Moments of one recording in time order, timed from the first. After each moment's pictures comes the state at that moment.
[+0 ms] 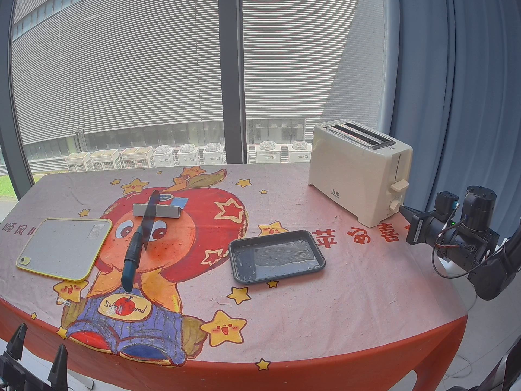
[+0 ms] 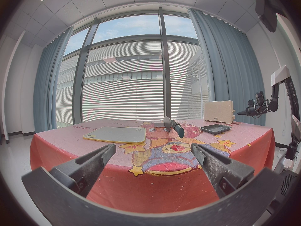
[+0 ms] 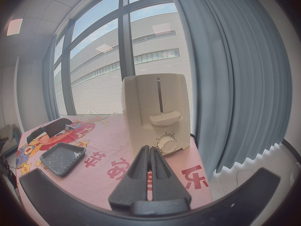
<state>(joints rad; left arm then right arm) 0.00 0.02 -0.02 0.00 0.00 0.00 0.19 1.86 -0.47 -1.16 0.08 0.12</state>
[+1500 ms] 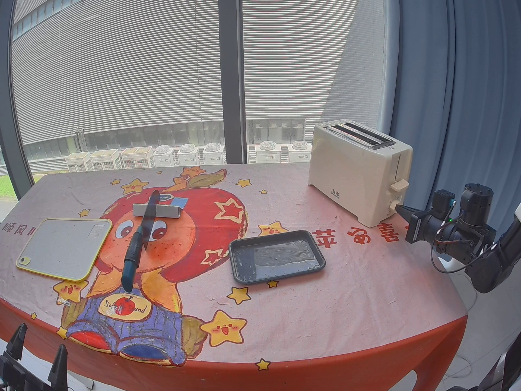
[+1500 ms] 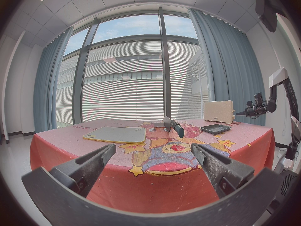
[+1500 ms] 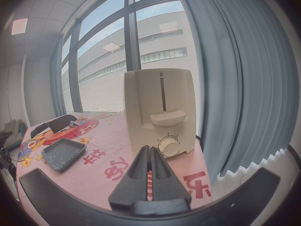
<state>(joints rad) 0.00 0.02 -0.02 0.00 0.00 0.00 0.14 1.91 -0.52 -1.16 0.21 0.08</state>
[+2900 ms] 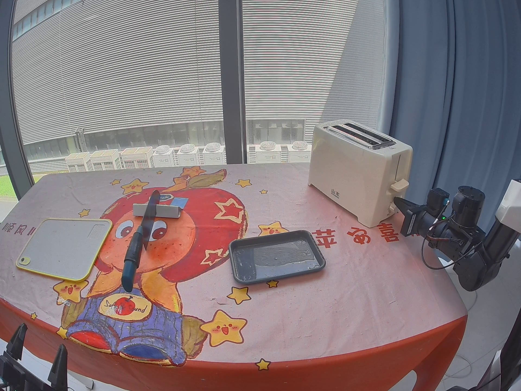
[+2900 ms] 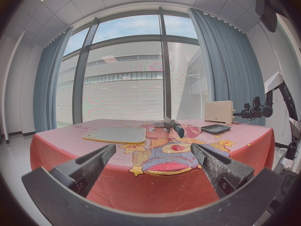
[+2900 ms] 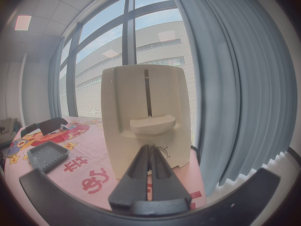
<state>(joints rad) 0.00 0.02 -0.02 0.00 0.00 0.00 0.11 2.07 -0.58 -1.33 0.20 0.07</state>
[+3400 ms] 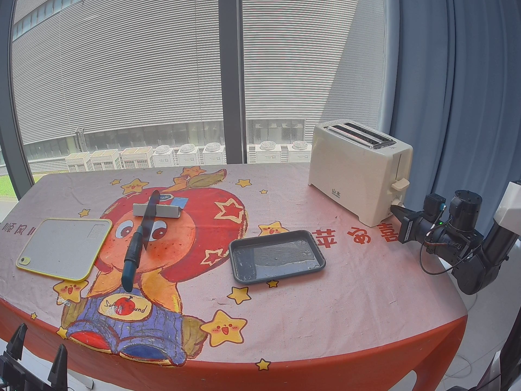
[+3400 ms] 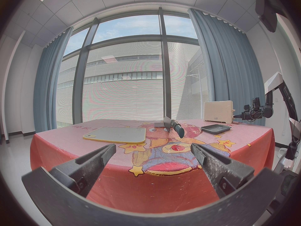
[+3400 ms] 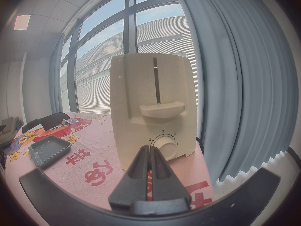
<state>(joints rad) 0.00 0.02 -0.02 0.00 0.00 0.00 0.12 2.07 -0.56 -1.32 0.20 0.06</state>
